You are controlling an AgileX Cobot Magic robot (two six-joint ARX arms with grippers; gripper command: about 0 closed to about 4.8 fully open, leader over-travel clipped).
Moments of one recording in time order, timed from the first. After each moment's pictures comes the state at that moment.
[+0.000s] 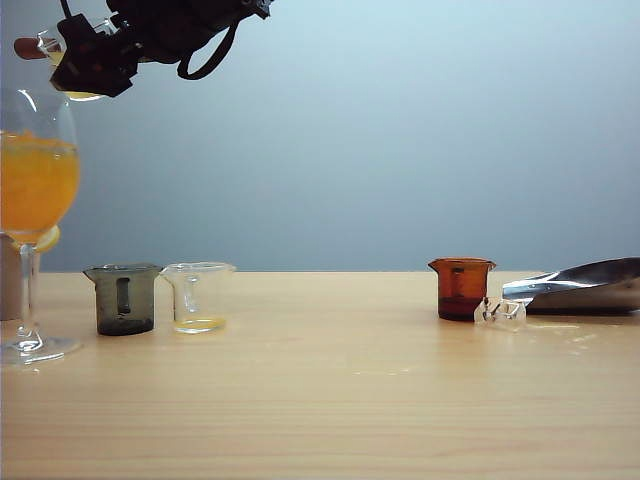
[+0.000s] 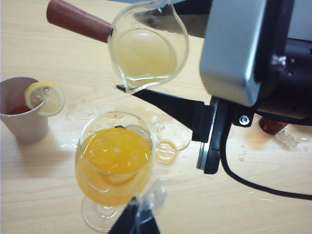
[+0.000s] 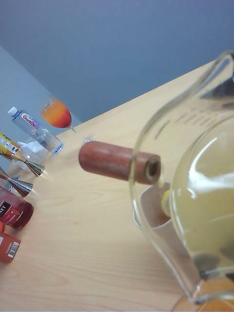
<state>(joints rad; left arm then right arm) -0.22 0.58 0.90 -0.72 0.09 -0.18 0.88 2.06 1.78 0.13 -0.22 -0.72</state>
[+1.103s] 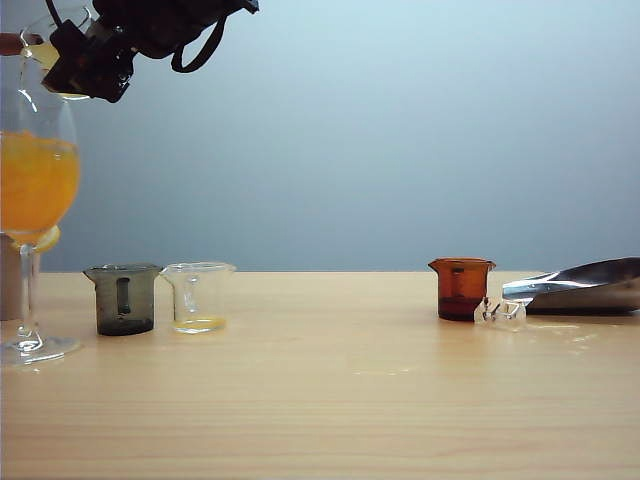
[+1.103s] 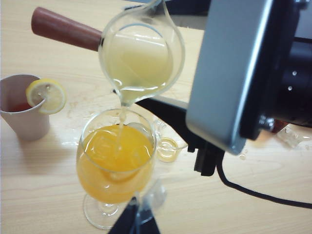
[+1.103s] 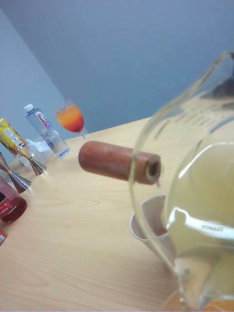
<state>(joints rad) -0.22 0.58 0.90 -0.73 0.08 -0.18 0.90 2.07 1.78 0.14 -0.20 -0.93</state>
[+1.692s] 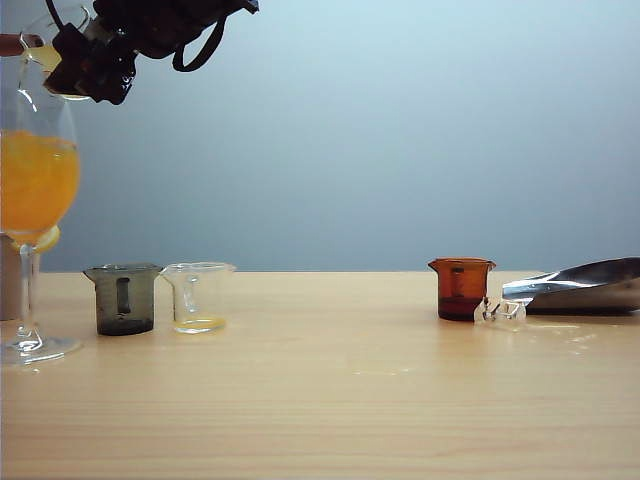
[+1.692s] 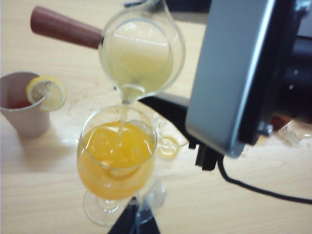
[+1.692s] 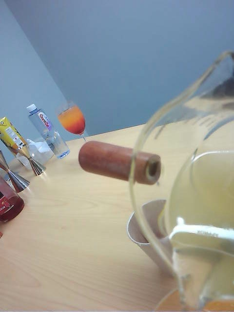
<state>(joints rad) -0.22 0.58 0.90 -0.74 0.08 -0.18 0.90 2.07 1.78 0.14 -0.20 -0.98</state>
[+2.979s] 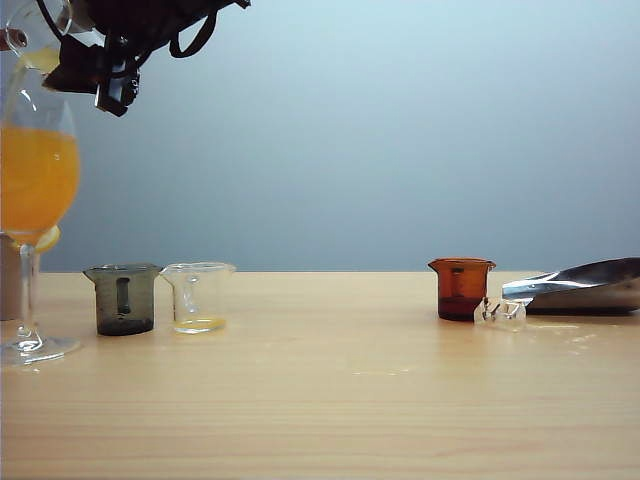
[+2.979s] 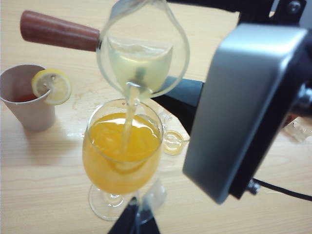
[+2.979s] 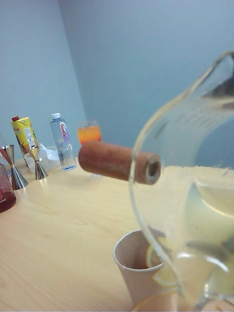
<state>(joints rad) -0.22 0.58 0.90 -0.76 0.07 -0.18 0.92 2.07 1.78 0.16 -0.20 -1.32</state>
